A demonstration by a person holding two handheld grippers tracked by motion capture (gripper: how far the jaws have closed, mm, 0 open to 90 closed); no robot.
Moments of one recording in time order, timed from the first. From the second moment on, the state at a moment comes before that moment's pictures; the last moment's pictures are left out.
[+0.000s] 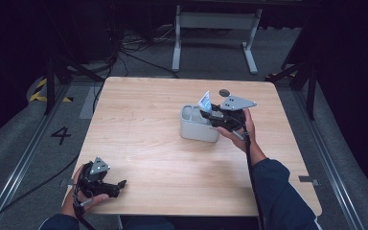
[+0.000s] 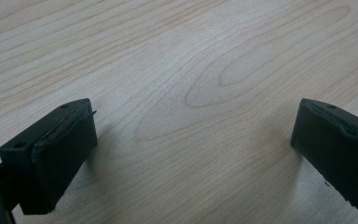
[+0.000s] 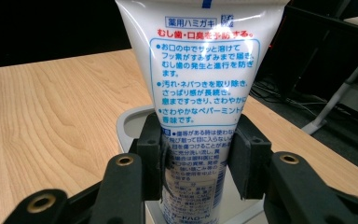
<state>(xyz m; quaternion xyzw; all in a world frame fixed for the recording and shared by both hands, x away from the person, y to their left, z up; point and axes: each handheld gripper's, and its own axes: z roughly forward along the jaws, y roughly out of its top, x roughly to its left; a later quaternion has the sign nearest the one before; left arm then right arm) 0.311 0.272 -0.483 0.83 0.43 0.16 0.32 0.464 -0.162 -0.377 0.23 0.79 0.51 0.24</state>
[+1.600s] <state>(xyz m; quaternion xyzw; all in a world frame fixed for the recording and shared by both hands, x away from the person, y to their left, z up) 0.311 0.272 -0.483 0.83 0.43 0.16 0.32 0.451 -0.171 -0.372 0.24 0.79 0.50 0.26</state>
